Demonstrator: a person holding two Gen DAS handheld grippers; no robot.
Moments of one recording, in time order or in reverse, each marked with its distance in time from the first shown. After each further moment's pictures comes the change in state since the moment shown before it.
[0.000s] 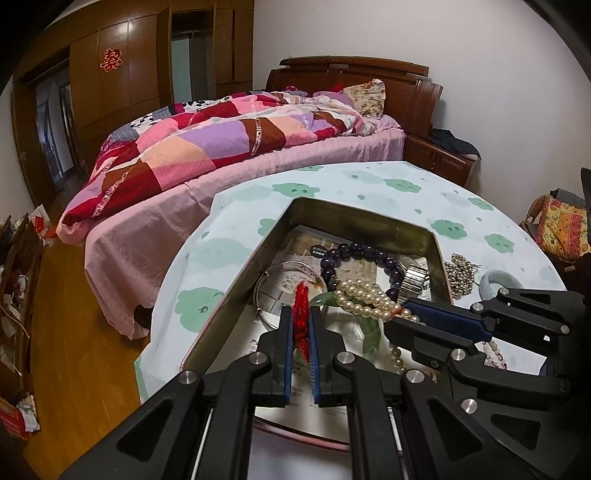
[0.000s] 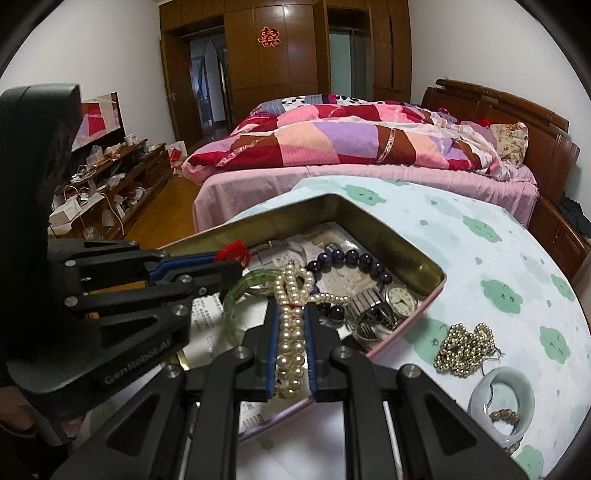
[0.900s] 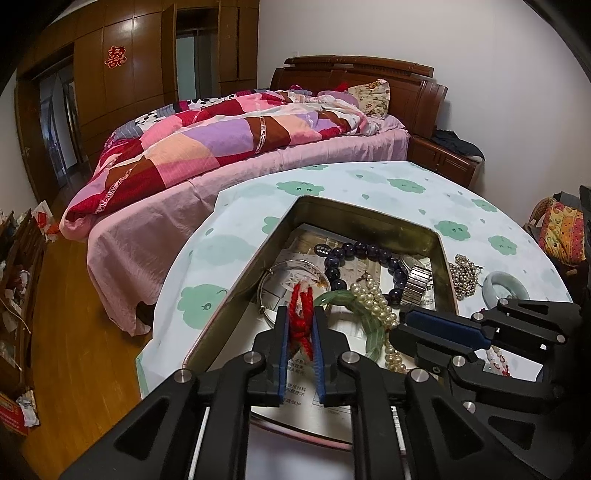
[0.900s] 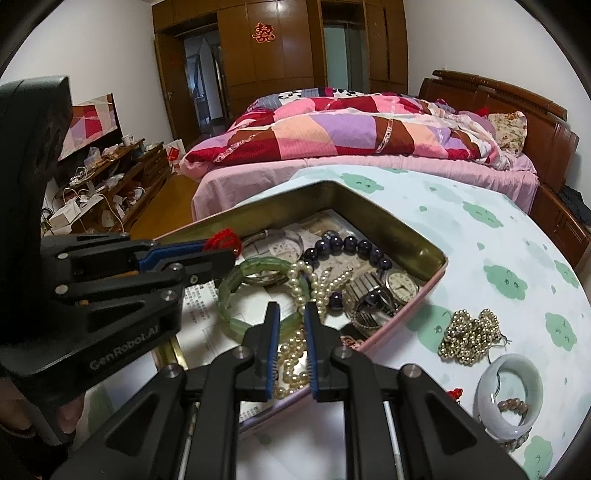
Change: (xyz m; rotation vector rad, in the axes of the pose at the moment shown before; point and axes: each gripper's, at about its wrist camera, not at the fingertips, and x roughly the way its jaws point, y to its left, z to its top) left arm -0.002 0.003 0.000 -0.010 0.004 0.011; right arm 0.006 -0.007 -0.005 0.030 0.020 0.011
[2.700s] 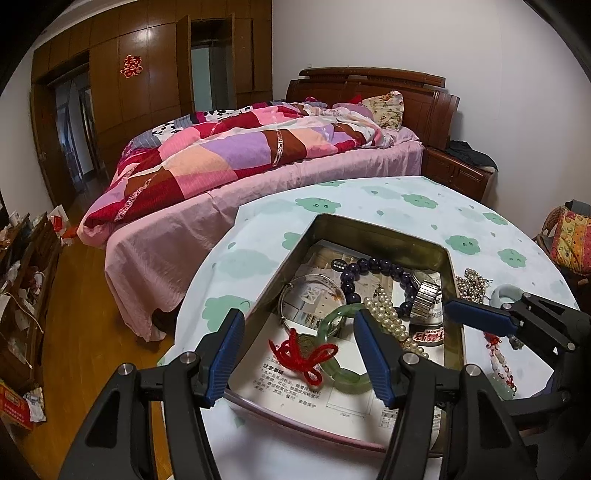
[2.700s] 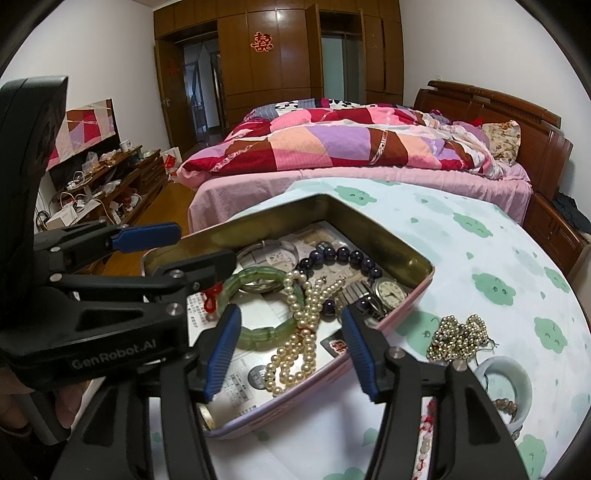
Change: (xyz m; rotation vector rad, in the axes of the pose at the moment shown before) left arm -0.015 0.000 0.003 -0.010 -0.055 0.072; right arm -0.010 0.000 0.001 -0.002 -0.046 -0.029
